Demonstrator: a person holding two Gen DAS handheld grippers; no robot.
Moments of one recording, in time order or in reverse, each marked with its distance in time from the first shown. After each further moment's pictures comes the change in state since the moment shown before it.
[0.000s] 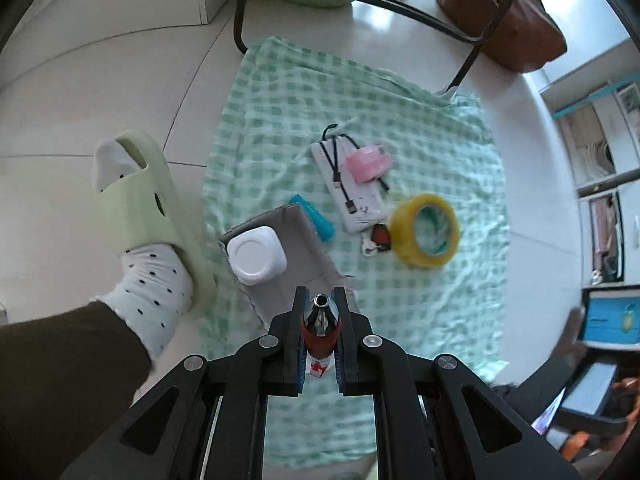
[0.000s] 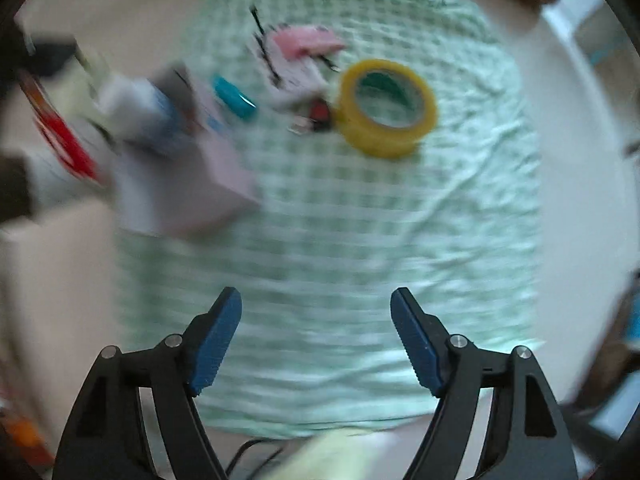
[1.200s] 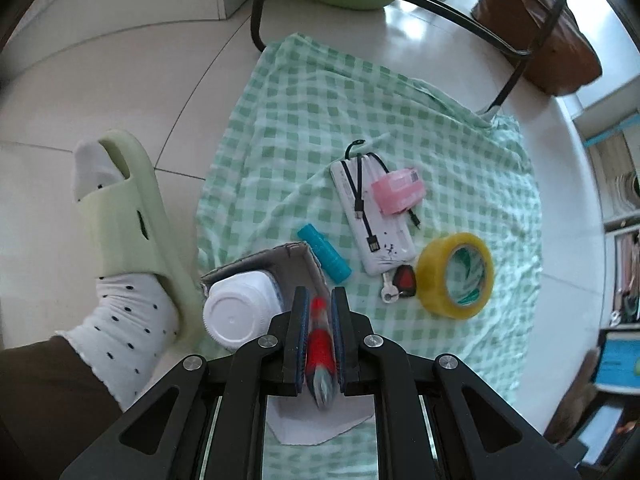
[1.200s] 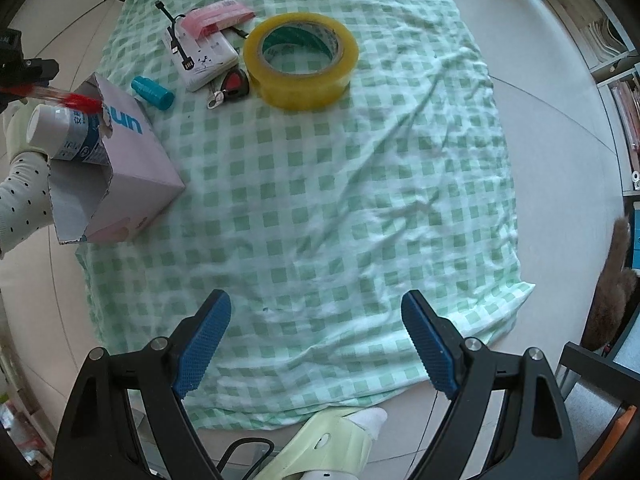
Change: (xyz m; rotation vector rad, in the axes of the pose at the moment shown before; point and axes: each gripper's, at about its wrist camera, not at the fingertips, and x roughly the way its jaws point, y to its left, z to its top) left arm 0.070 -0.009 0.026 -0.084 -0.059 0.045; right arm 0.026 -0.054 -0.013 0.223 0.092 0.027
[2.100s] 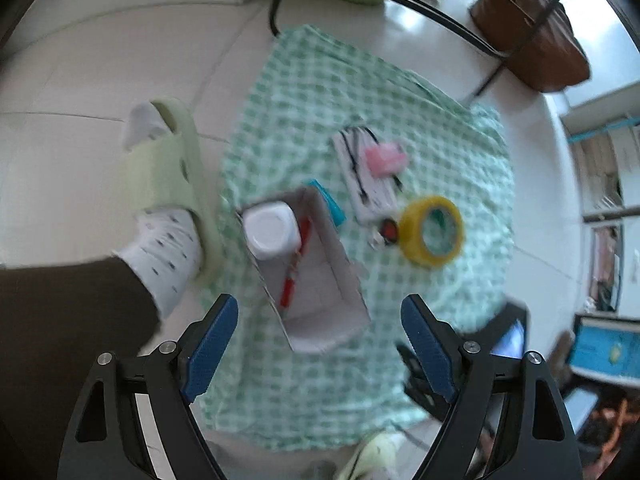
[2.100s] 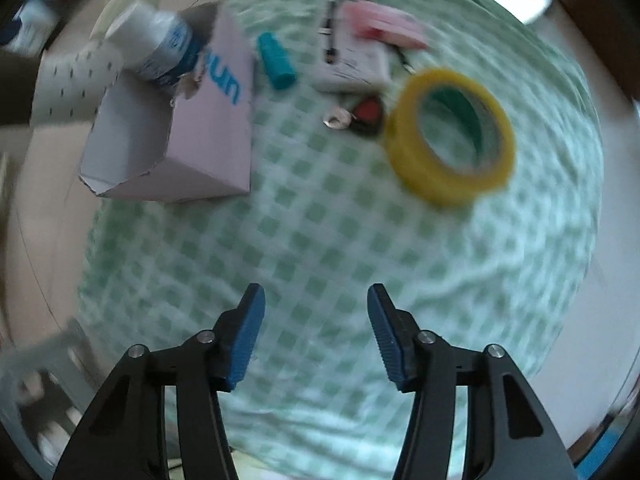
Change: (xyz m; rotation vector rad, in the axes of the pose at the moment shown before) left arm -0.078 0.028 -0.029 -0.037 0.099 -0.094; right arm 0.035 0.046 0.052 -0.644 -0.056 0.115
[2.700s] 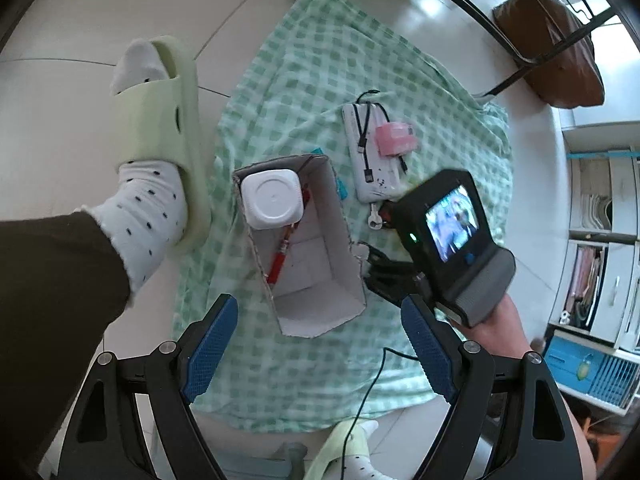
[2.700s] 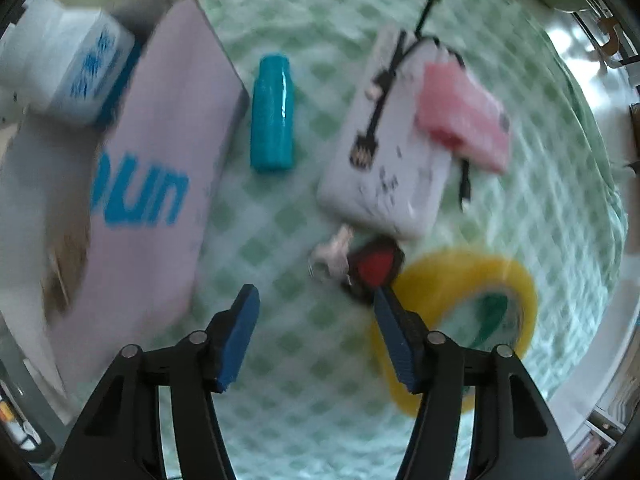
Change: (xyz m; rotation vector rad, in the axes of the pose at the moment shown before) left arm 0.025 0.024 0.011 -0.117 0.095 -0.061; right arm 0.058 0.014 0.133 -0.280 0.082 -0.067
